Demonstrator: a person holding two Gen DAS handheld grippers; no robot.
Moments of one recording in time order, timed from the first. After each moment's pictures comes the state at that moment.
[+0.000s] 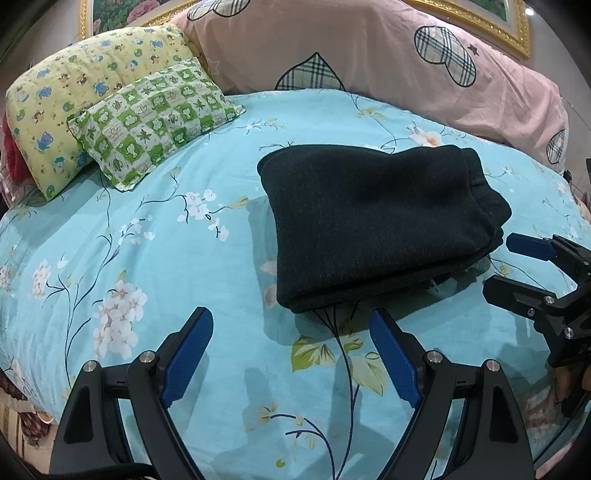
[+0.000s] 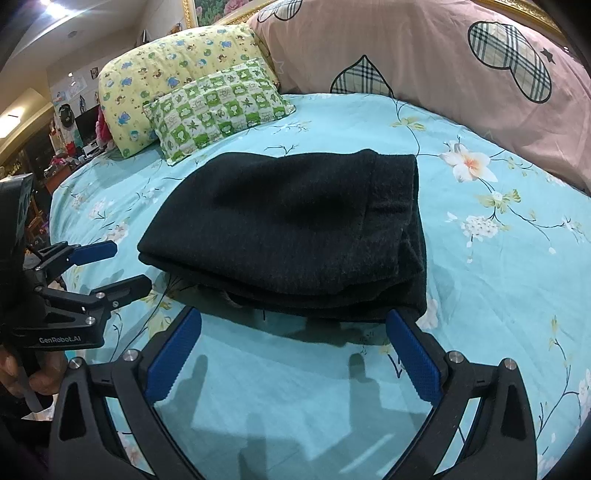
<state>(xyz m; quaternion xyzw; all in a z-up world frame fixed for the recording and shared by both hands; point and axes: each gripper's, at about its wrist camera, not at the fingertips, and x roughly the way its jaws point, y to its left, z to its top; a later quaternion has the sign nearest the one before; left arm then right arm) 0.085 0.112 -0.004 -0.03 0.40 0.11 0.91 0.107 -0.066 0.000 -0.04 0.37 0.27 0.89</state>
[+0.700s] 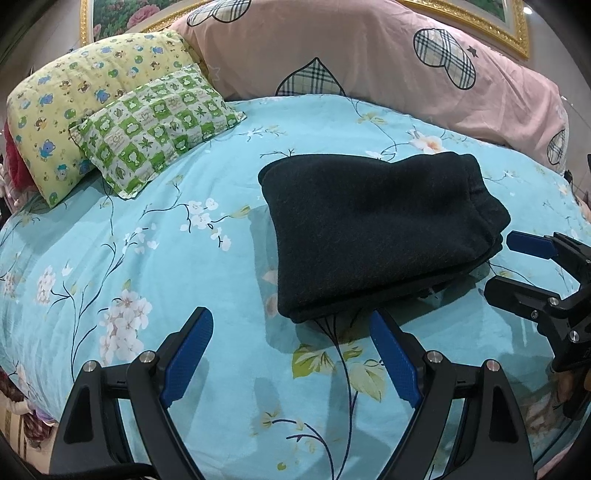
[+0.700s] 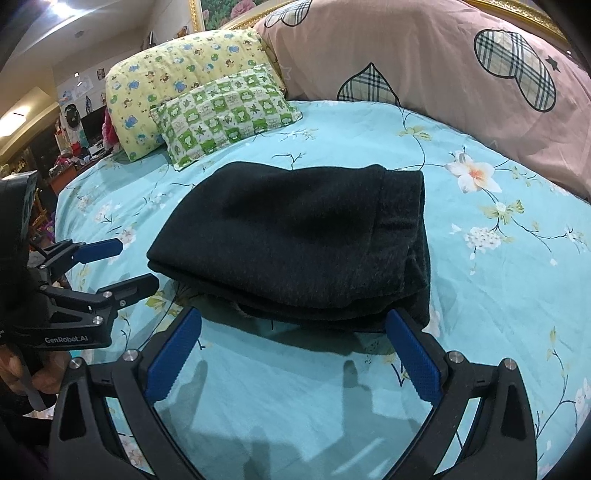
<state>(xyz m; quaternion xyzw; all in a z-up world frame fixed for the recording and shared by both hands) 0.086 0.109 0.002 -0.02 0.39 0.11 0.91 0.106 -0.063 0.007 -0.04 0.36 0.28 0.89</state>
